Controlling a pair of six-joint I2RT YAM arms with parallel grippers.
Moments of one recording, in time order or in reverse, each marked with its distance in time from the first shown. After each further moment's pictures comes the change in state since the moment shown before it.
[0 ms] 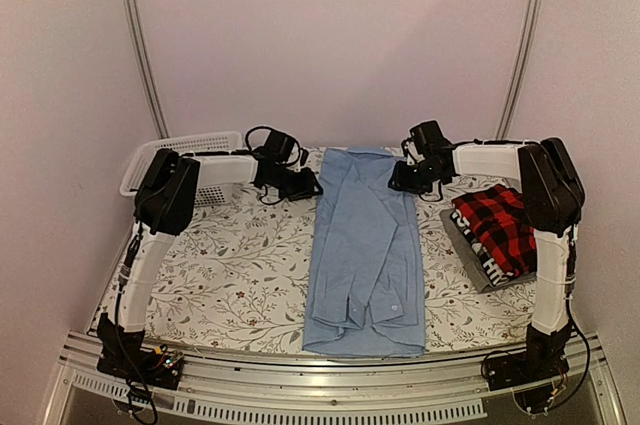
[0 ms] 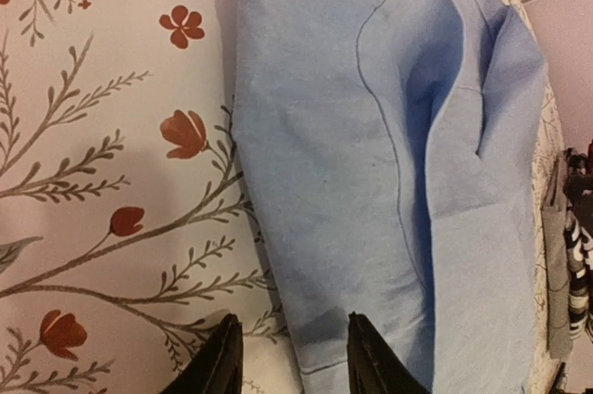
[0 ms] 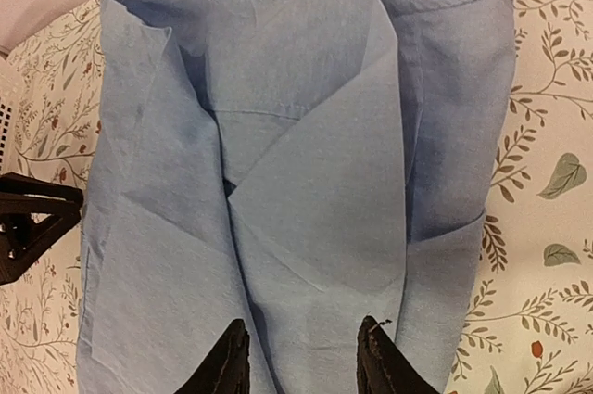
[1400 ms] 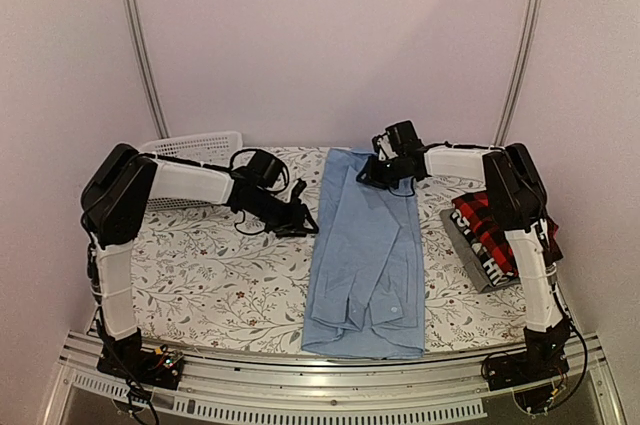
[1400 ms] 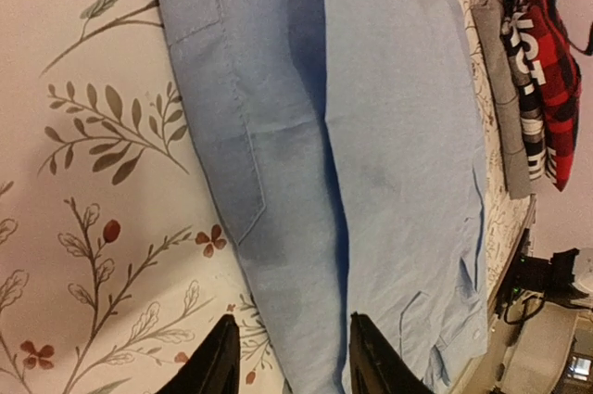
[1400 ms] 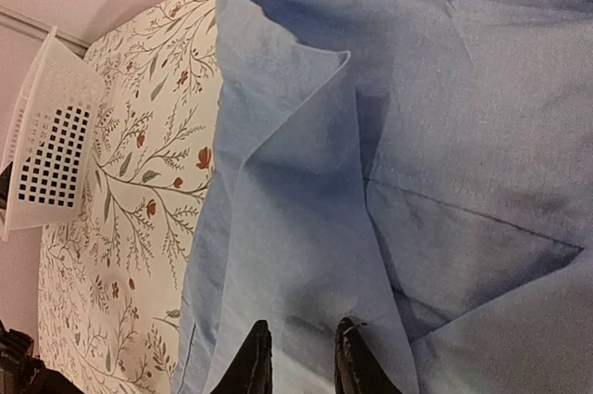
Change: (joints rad) left arm -0.093 -0.455 -0.634 0.037 0.187 -0.015; right arm 0.060 0.224 0.254 0.074 -0.185 0.103
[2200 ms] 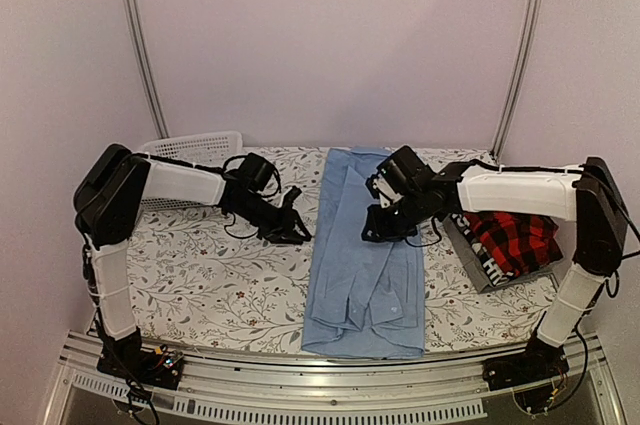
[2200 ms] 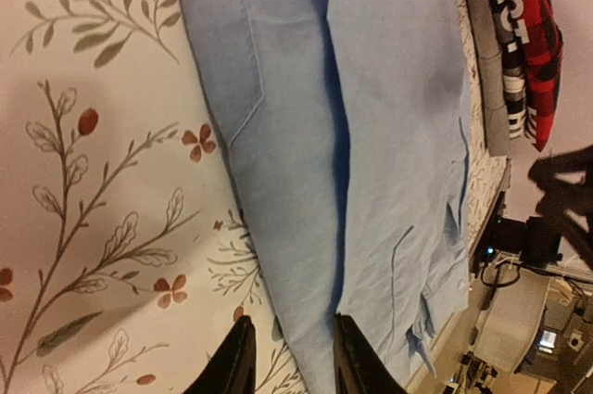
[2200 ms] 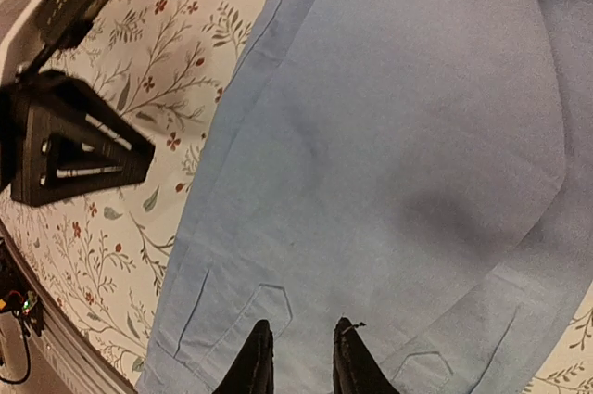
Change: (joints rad) left arm 0.038 -0.024 -0.025 -0.047 0.141 0.011; right arm 0.332 -0.612 -0.577 -0.290 0.196 0.025
